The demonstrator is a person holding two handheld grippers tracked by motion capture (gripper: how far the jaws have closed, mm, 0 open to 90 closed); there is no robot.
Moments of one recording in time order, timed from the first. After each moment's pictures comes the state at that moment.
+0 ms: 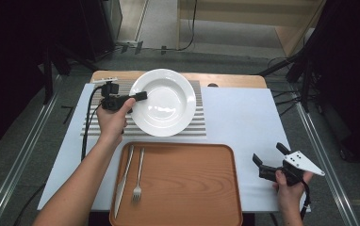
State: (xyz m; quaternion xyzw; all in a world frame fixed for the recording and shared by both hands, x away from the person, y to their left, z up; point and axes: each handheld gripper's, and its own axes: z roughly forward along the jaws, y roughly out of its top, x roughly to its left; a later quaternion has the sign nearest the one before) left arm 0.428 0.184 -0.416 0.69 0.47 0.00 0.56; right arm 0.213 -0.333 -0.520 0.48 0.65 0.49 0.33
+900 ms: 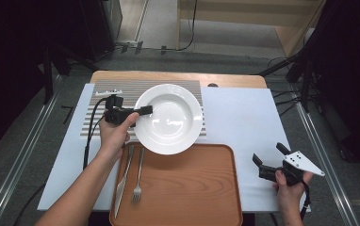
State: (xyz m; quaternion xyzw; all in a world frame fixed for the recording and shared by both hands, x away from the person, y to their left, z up) left arm 0.390 0.174 -0.428 0.71 0.44 -0.04 0.56; right arm 0.213 -0.332 -0.520 0.48 0.65 0.49 0.34
